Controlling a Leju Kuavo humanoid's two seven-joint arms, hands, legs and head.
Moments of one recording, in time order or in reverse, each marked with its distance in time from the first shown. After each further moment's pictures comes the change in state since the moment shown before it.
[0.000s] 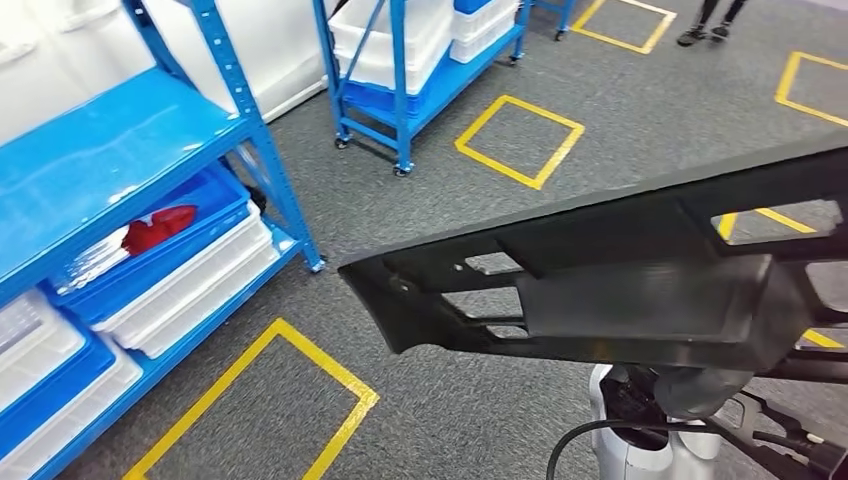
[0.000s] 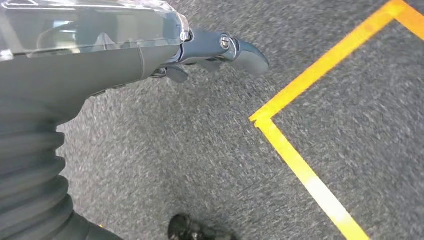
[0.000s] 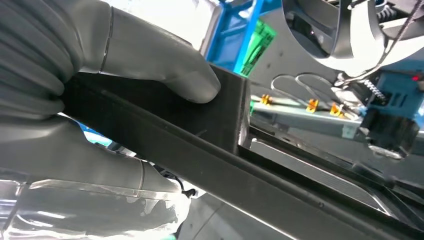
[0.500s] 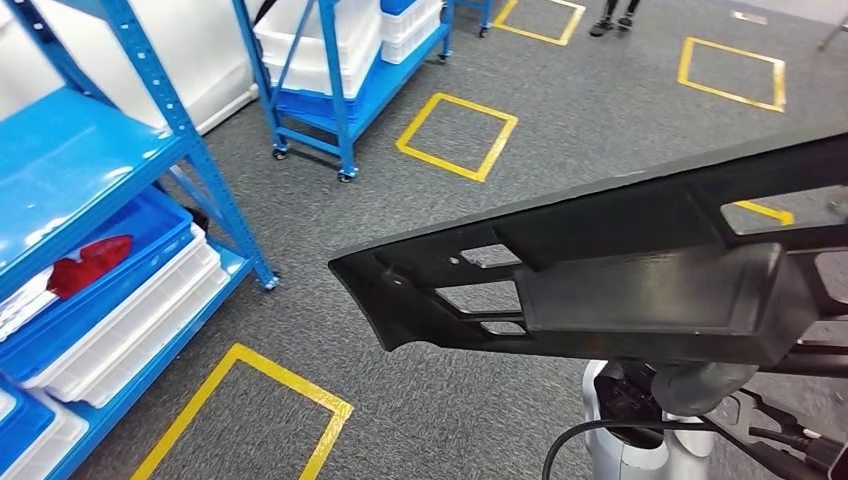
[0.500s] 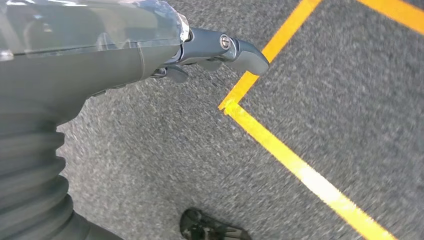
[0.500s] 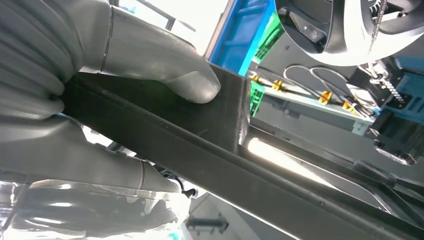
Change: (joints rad) left arm -0.006 -0.024 -0.004 0.000 0.000 0.007 -0.004; right arm -0.016 0.002 0.028 0.000 -0.027 -0.052 0.001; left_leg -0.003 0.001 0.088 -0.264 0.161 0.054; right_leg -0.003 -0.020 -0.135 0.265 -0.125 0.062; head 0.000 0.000
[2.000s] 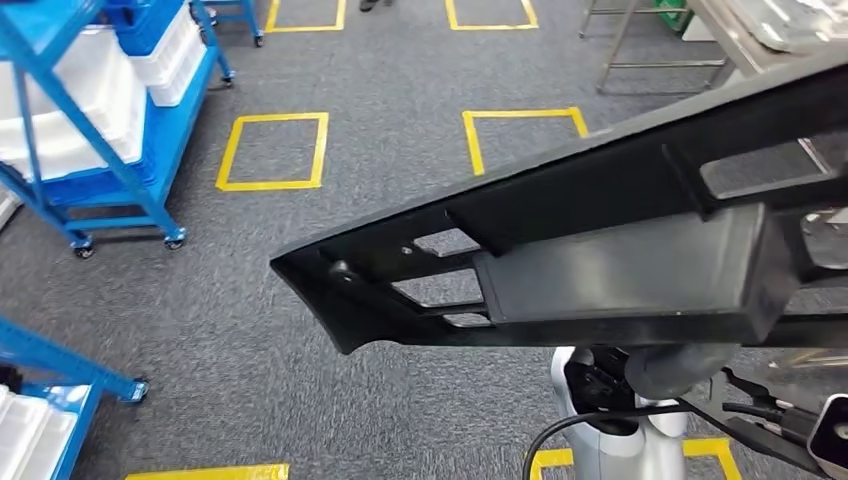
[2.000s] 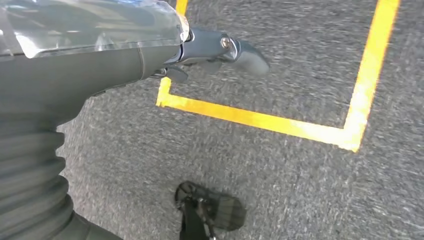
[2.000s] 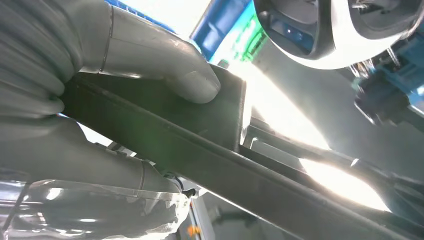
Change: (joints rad) left arm -0.004 -0.052 0.008 0.001 0.031 0.008 0.001; right arm -0.092 -0.019 0.169 0.028 -0.046 -0.109 0.033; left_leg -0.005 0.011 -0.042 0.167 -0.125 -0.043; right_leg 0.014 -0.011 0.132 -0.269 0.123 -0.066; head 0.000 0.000
